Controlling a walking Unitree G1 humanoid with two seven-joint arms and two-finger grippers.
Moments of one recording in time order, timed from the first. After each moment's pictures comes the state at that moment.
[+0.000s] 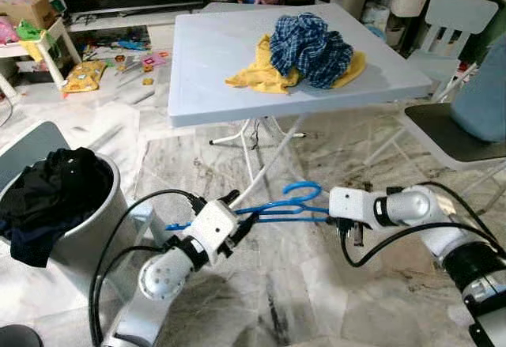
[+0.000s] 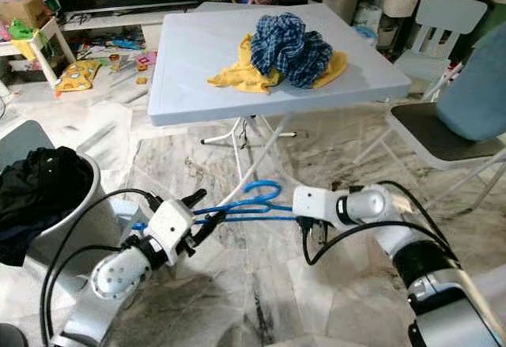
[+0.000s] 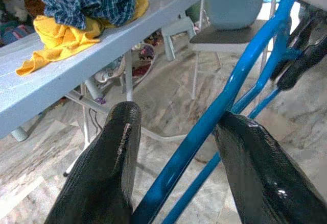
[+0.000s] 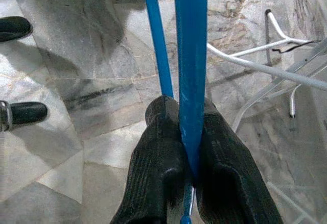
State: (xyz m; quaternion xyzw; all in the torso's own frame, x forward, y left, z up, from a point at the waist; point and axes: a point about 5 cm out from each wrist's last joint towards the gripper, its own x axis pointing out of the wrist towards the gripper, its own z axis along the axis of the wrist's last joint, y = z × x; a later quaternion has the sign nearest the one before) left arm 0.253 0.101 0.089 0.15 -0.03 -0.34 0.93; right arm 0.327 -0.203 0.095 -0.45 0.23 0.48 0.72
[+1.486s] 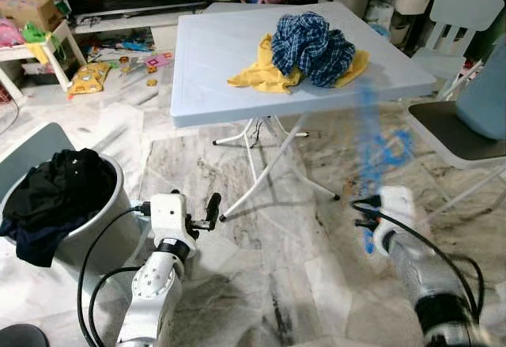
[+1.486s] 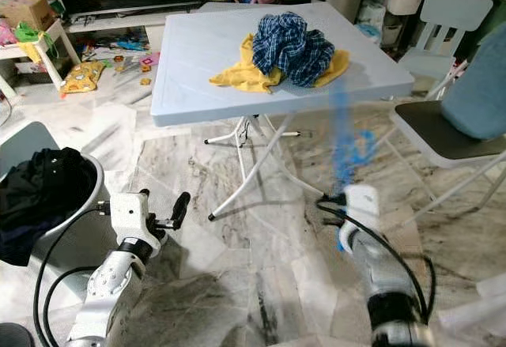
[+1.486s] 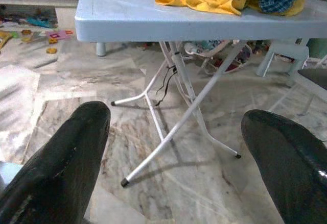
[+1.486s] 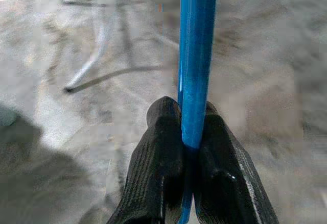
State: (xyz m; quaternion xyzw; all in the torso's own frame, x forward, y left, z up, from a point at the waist) left arm 0.269 0.136 0.066 -0.07 0.04 -0.08 0.99; right arm 0.299 -0.232 0.041 0.01 0.27 -0.07 0.96
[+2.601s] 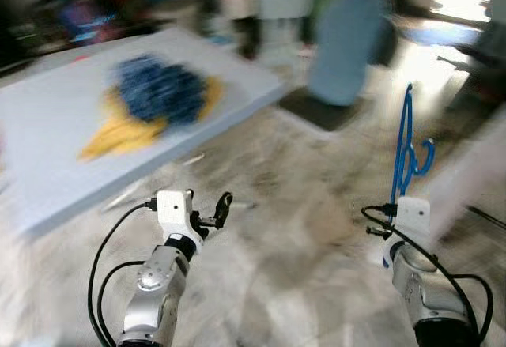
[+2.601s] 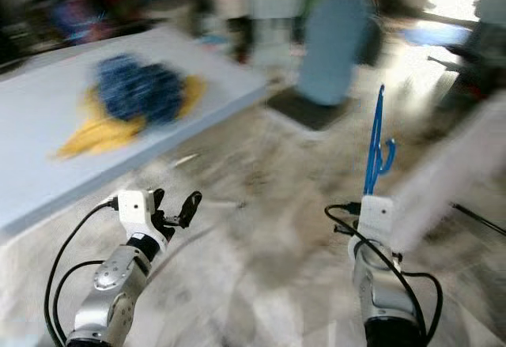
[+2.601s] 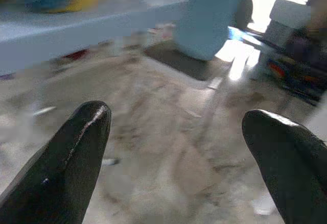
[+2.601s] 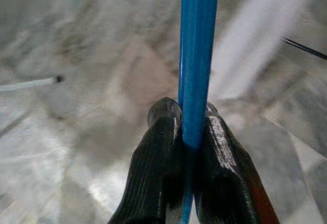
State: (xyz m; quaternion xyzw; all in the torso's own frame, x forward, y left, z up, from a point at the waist) left arm 0.275 0.120 0.065 -0.13 0.06 -0.14 0.98; right arm 0.280 -0.233 0.048 0.00 0.28 -0.16 0.95
